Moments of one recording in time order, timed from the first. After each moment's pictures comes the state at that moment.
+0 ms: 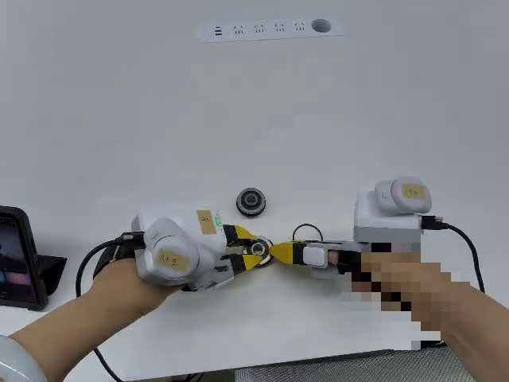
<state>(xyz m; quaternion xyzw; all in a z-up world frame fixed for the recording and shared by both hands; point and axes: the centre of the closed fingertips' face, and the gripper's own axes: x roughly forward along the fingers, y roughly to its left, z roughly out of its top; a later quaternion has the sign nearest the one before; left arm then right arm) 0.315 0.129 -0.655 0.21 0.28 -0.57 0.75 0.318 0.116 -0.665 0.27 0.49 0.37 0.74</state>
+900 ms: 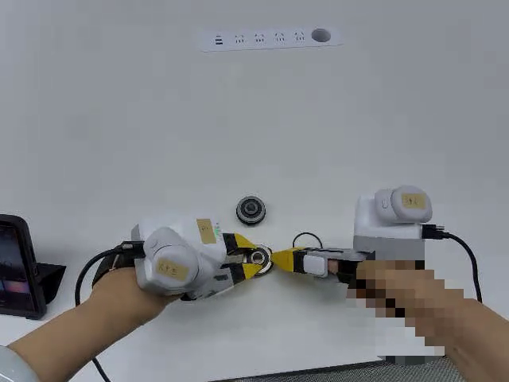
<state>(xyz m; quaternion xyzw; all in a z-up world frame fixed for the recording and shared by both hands) 0.315 0.129 -0.655 0.21 0.28 -0.57 0.74 0.318 0.117 -0.660 0.26 0.48 0.37 0.75</state>
